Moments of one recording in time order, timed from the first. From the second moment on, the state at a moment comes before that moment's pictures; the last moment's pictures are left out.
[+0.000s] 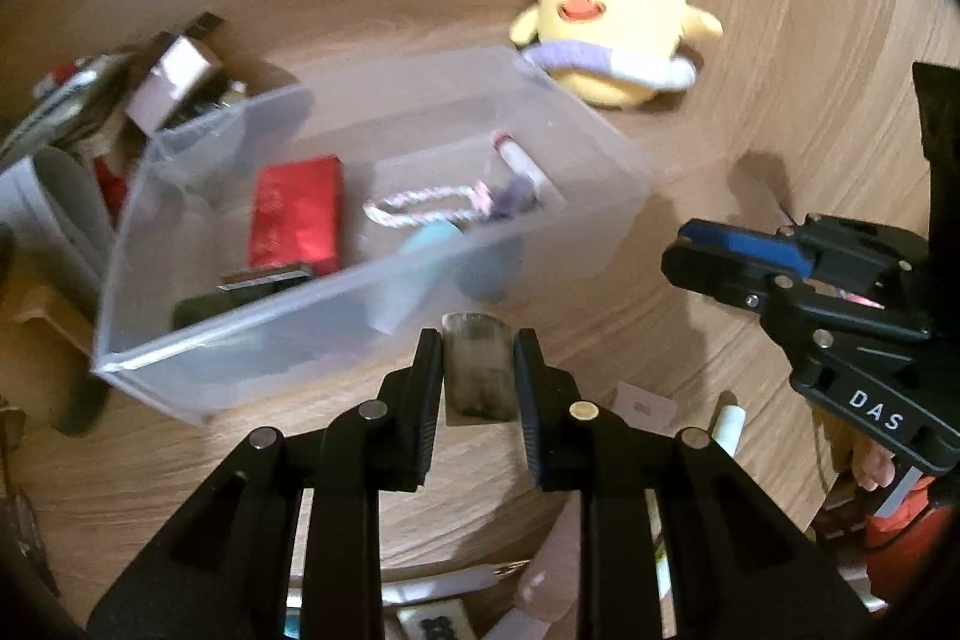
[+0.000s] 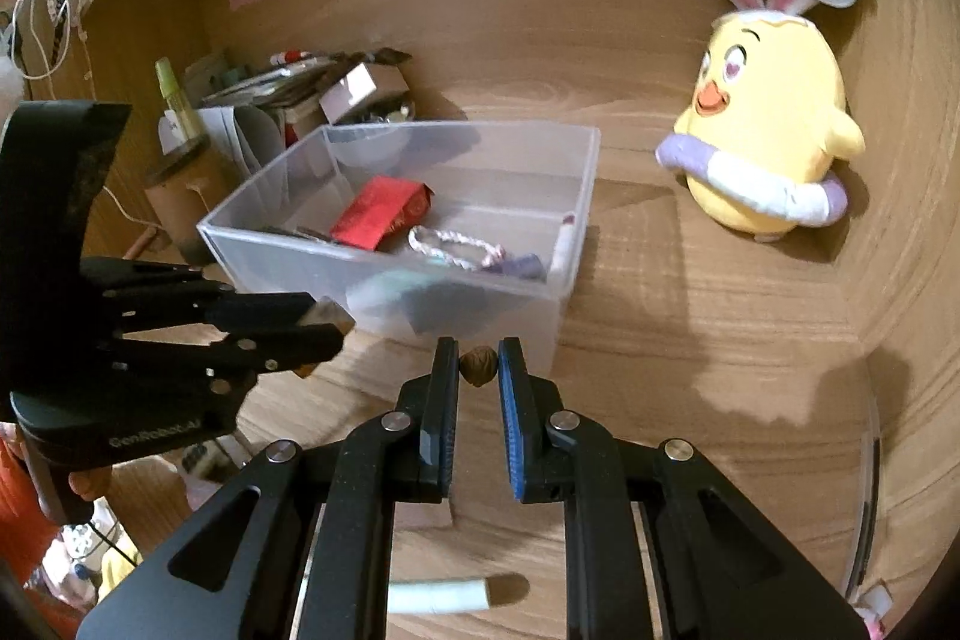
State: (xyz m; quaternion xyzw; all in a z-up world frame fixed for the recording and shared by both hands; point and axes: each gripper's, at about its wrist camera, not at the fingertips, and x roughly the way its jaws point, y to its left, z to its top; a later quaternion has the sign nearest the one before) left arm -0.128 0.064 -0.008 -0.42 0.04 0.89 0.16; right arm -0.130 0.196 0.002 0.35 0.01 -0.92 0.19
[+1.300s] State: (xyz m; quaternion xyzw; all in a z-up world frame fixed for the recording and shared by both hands) left arm -0.187 -0.020 0.029 -0.37 0.00 0.93 0.06; right arm -0.208 0.157 0.020 0.35 0.03 -0.92 0.19
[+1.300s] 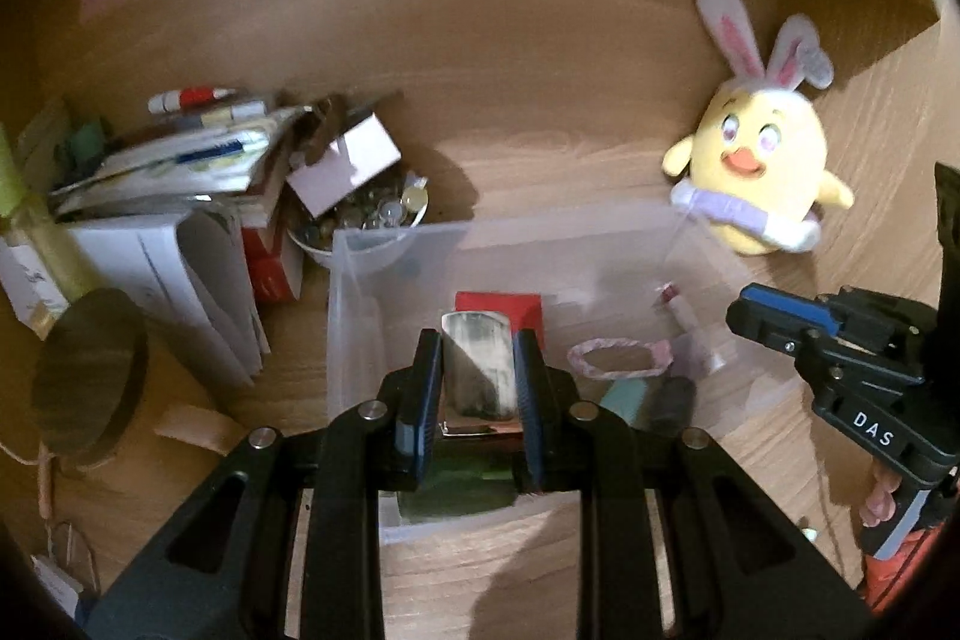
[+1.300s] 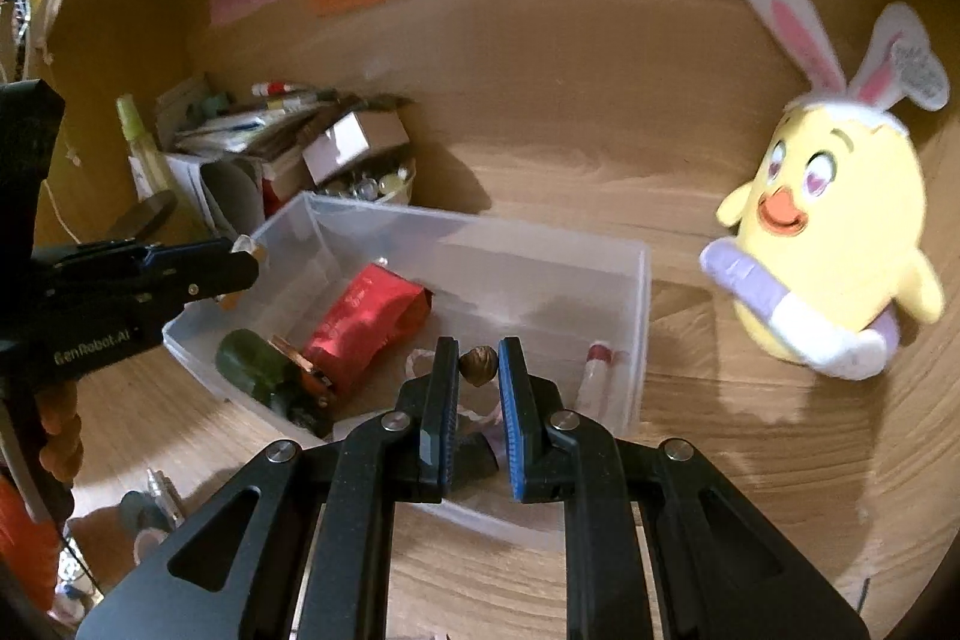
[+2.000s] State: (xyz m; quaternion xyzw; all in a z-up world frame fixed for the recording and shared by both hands) left arm -0.182 -0.010 0.020 -0.37 0.02 0.93 0.08; right arm -0.225 0.137 -0.005 0.38 0.06 -0.90 0.19
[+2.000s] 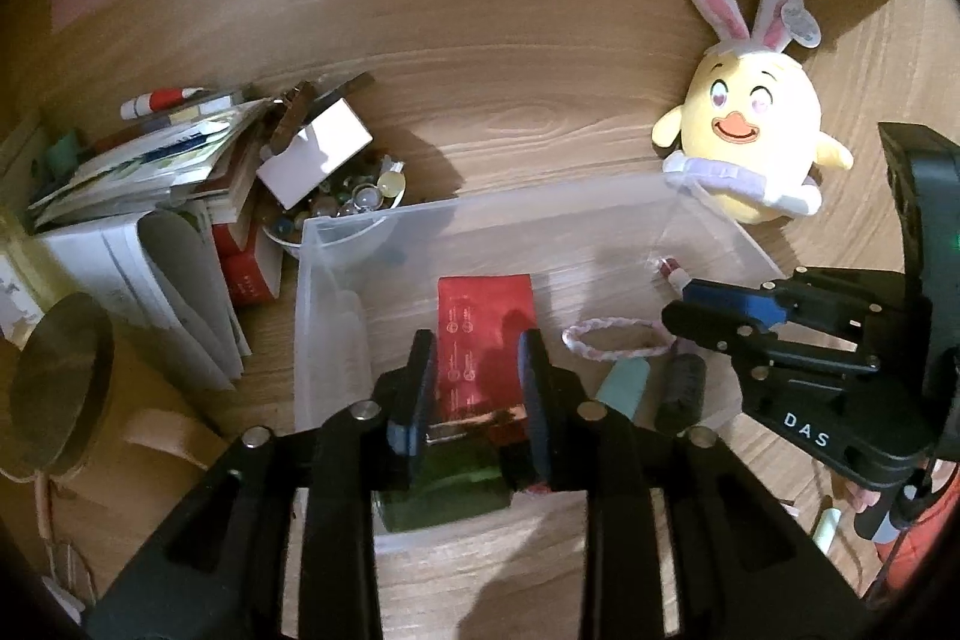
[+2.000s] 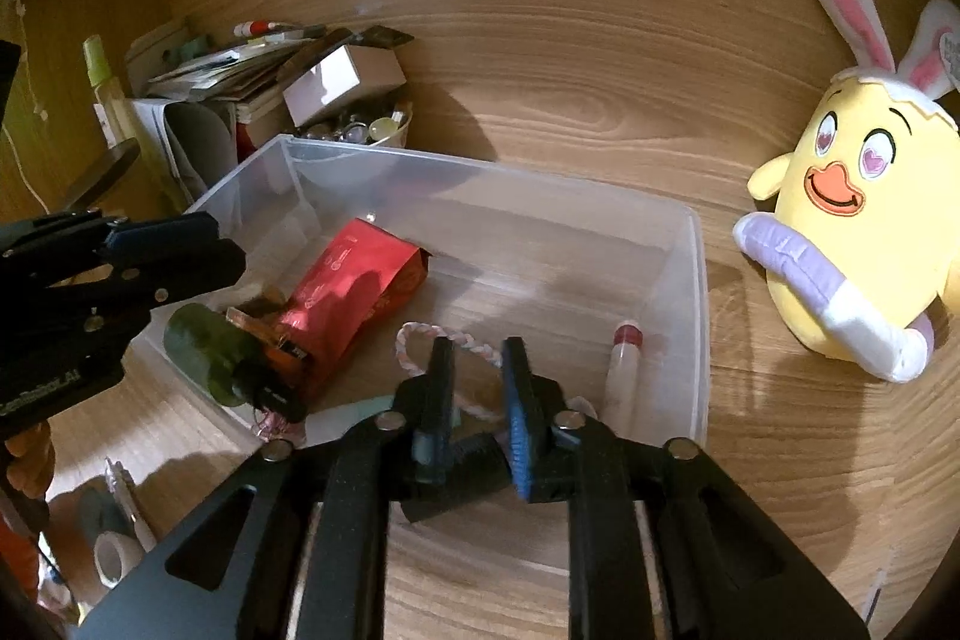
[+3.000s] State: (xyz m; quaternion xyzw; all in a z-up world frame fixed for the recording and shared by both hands) left arm -0.068 -0.051 0.008 -0.38 0.01 0.92 0.05; right arm -0.106 0.190 0.010 0.36 0.03 -0.92 0.18
